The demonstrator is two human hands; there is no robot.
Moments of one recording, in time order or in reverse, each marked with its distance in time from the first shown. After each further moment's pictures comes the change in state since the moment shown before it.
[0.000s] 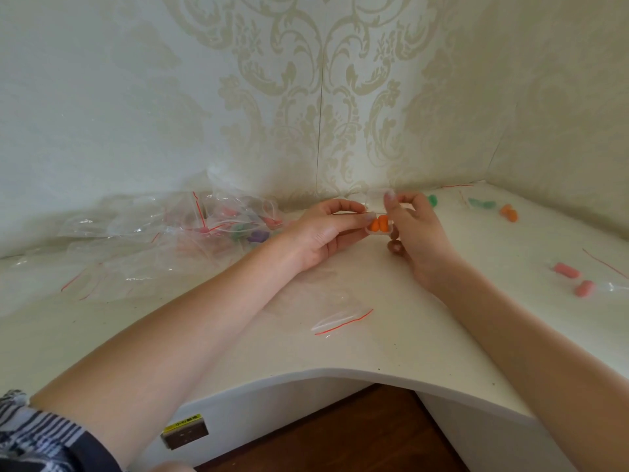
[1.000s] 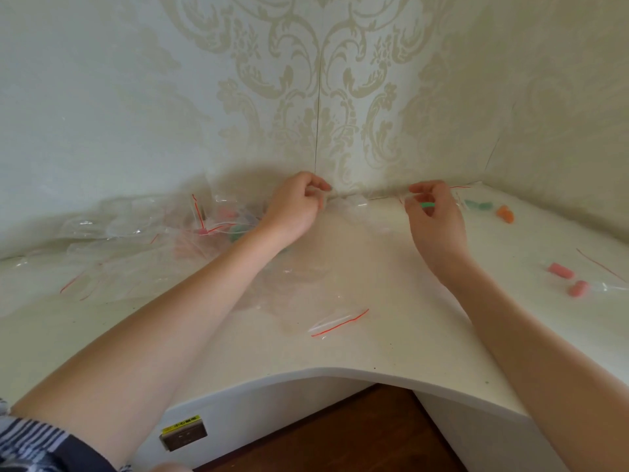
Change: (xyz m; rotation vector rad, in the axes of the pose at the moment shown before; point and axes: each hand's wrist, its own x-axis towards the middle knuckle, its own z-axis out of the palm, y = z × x) left_hand 0.002 0.027 -0.022 0.948 0.416 0.397; right_hand 0.016 0.004 -0.024 -0.334 0.240 -0.302
